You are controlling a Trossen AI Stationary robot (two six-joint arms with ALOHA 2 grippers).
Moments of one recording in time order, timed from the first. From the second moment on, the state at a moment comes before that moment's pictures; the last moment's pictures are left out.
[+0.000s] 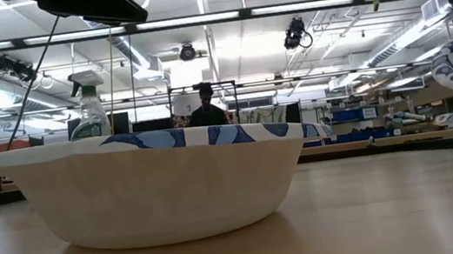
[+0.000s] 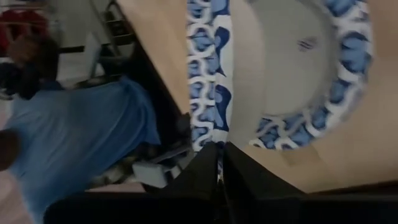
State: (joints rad) left arm -0.42 1.24 0.81 -0.12 -0.34 0.12; right arm 0.17 0.48 0.59 -1.00 -0.56 1.16
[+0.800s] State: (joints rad) left arm -0.44 1.24 0.81 -0.12 -0.34 0.21; right arm 0.17 0.48 0.59 -1.05 -0.62 1.33
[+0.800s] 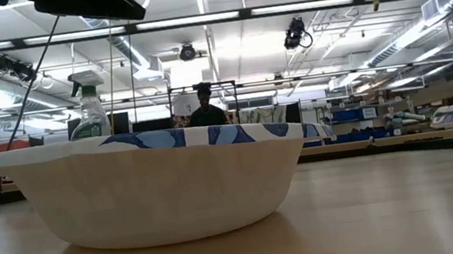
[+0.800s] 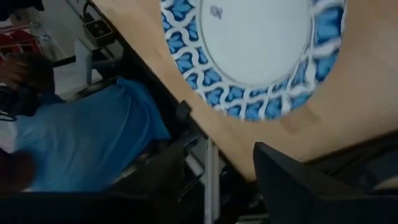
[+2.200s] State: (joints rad) left arm -0.41 1.24 0.81 -0.15 -0.34 0.18; right arm -0.03 1.09 0.59 -0.36 -0.52 0.78
